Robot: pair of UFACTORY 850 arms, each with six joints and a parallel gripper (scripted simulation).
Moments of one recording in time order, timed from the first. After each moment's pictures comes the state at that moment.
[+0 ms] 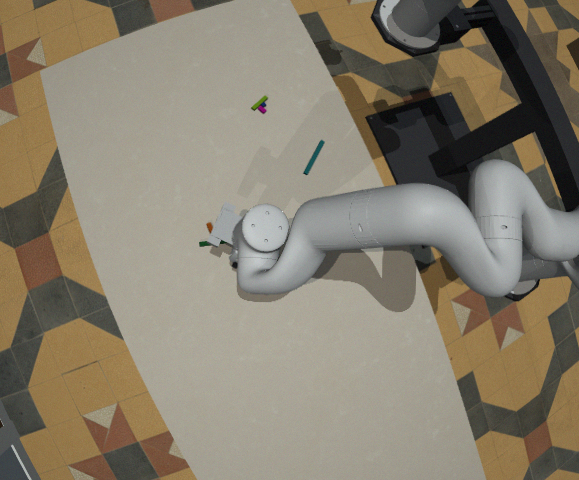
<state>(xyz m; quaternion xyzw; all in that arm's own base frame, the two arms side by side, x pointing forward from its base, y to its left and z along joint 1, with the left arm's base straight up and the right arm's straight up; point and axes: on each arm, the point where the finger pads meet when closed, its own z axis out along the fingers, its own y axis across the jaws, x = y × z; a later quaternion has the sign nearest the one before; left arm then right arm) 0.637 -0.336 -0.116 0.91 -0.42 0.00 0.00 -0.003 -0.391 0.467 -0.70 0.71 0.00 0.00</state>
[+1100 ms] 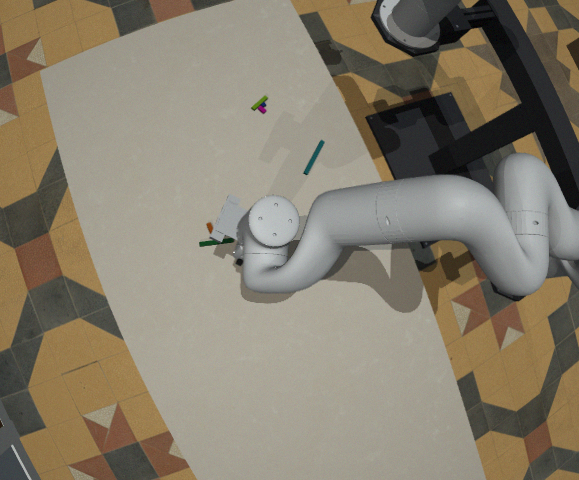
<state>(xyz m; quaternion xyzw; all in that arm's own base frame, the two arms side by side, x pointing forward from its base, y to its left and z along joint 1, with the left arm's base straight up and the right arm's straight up) 0.638 -0.336 -0.037 0.91 -0.42 0.00 0.00 -0.003 -0.391 0.467 -0.70 0.71 0.00 0.00</state>
